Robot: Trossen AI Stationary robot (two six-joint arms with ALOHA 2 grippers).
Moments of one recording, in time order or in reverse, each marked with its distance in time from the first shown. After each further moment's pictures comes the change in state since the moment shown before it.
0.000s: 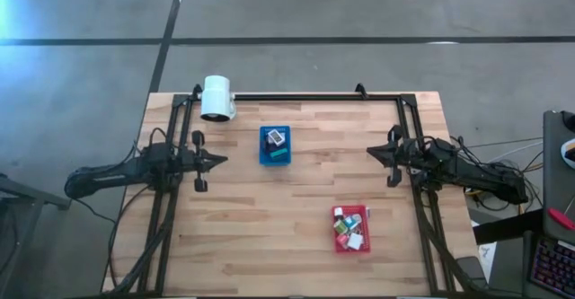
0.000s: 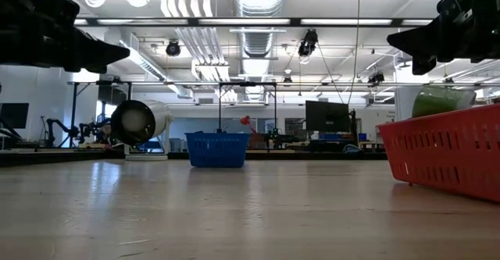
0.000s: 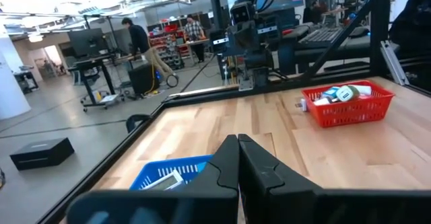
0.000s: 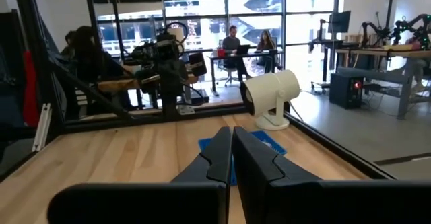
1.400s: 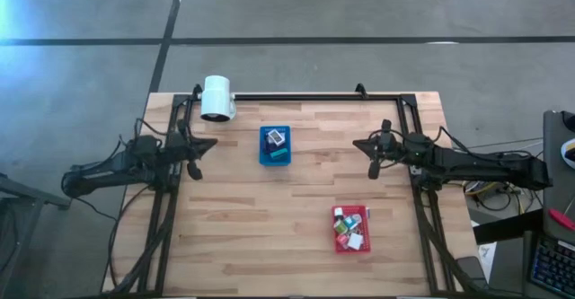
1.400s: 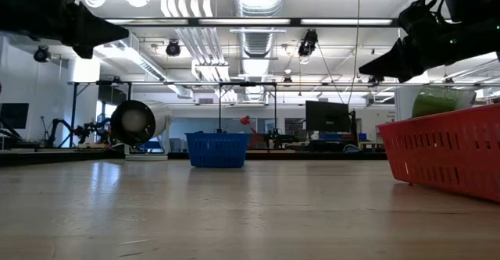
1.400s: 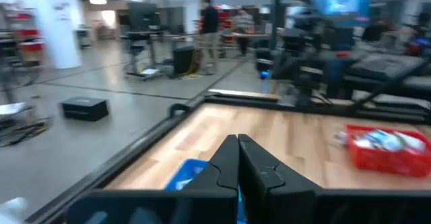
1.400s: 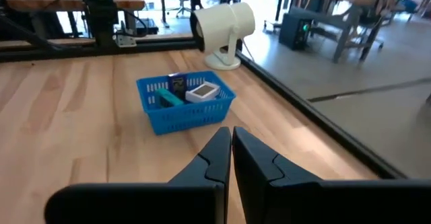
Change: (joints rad) left arm -0.001 0.048 0.208 -0.171 -0.204 -0.185; right arm -0.007 0.543 0.123 0.127 0.187 -0.086
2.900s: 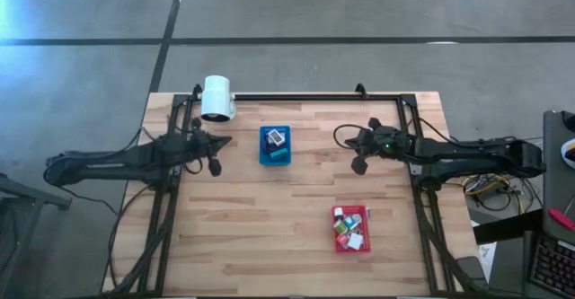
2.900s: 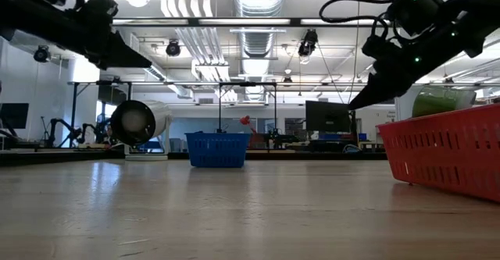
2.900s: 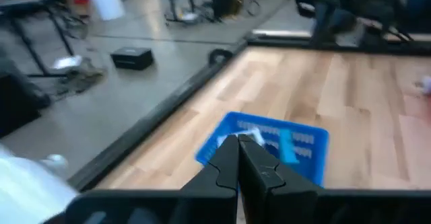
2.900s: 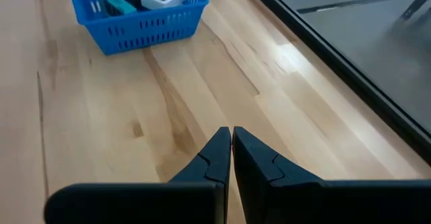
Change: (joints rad) left arm 0.001 0.423 0.056 0.127 -0.194 0.013; right arm -0.058 0.411 0.180 -0.146 0.066 0.006
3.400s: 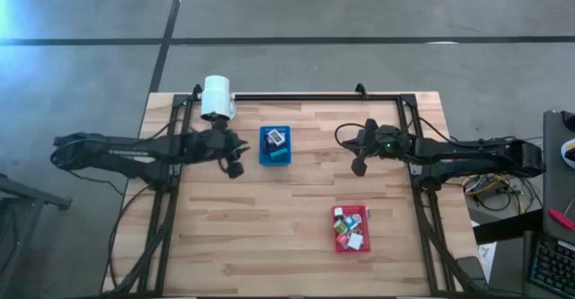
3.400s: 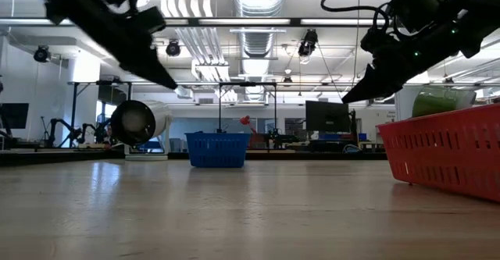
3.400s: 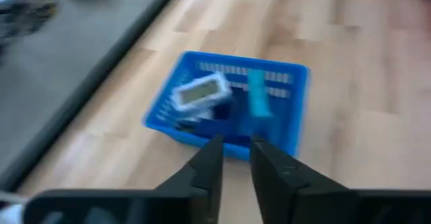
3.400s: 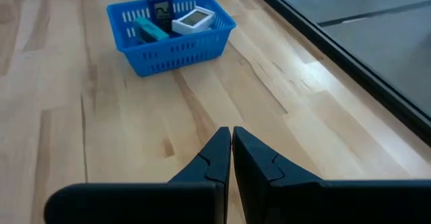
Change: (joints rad) left arm -0.002 0.505 0.227 -0.094 0.116 -0.037; right arm 0.000 0.004 0.000 0.071 -0.097 0.028
